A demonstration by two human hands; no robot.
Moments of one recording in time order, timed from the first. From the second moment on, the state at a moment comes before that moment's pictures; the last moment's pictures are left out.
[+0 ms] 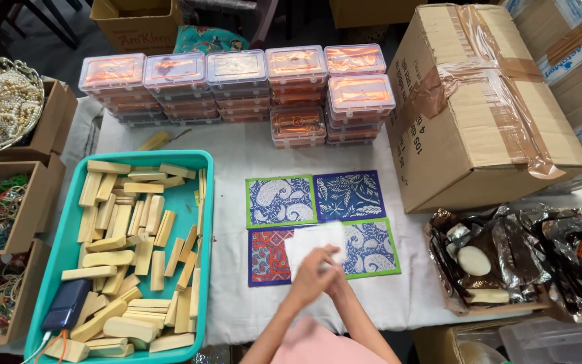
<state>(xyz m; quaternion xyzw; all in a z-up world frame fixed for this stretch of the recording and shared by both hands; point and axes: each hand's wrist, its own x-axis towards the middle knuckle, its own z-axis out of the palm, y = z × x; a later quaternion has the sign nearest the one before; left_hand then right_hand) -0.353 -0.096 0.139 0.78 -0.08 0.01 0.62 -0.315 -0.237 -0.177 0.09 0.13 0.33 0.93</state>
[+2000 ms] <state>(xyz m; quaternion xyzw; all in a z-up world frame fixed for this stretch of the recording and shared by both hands) -0.318 -0.073 0.020 0.65 0.26 -0.05 0.71 -0.272 -0.250 0.053 -0.57 0.11 0.23 0.78</state>
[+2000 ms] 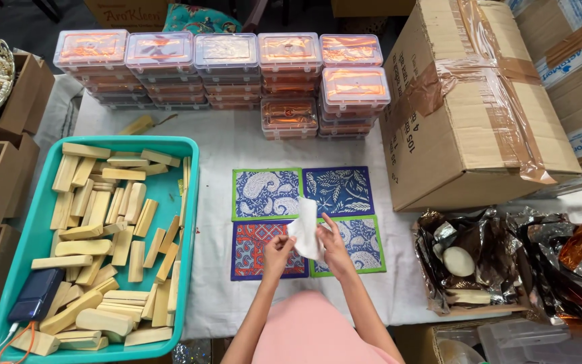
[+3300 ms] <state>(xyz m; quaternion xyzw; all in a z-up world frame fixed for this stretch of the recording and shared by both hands) -0.319 -0.044 0.226 0.81 0.10 0.15 0.56 -0.250 -0.270 0.146 -0.69 -0.09 0.11 0.71</state>
